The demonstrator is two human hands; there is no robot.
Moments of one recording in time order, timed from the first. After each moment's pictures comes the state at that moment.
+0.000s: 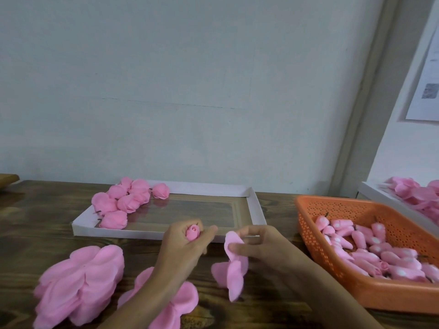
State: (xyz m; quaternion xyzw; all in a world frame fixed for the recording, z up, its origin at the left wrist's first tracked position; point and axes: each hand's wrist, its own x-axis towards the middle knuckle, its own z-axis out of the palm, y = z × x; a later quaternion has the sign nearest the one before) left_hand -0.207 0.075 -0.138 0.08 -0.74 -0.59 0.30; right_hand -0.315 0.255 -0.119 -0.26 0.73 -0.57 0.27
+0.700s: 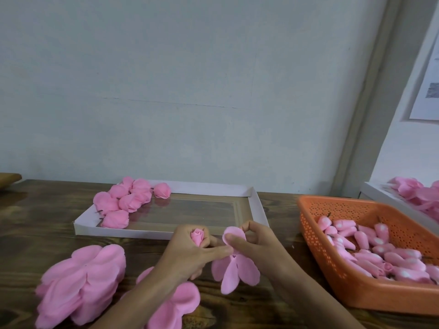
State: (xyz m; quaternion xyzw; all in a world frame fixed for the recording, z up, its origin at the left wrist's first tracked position) left_hand -0.199 0.073 -0.129 0.08 -0.75 -0.64 0.14; right_hand -0.289 0.238 -0.117 -0.25 0.77 -0.56 0.18
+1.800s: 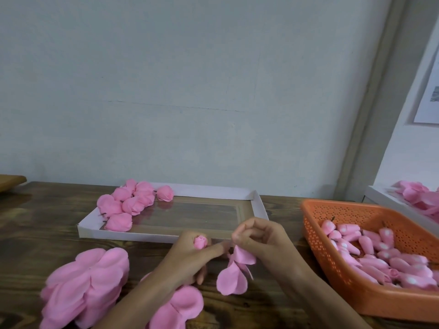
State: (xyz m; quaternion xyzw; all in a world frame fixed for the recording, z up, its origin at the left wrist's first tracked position) left_hand -0.207 0.066 -0.133 0.09 -0.77 -0.62 0.11; right_hand -0.295 0.247 -0.108 -0.35 0.64 -0.66 0.18
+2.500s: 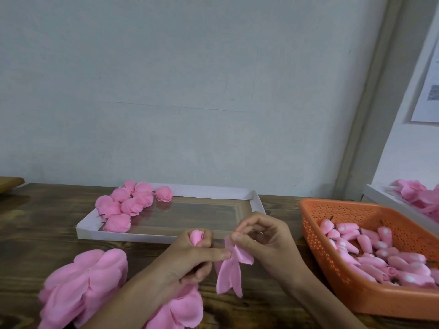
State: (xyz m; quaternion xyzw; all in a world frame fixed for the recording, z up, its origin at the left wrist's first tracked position) left_hand -0.202 0.062 -0.132 -0.01 -0.60 -0.80 0.03; right_hand -0.296 0.247 -0.111 -0.44 0.61 -0.66 0.06
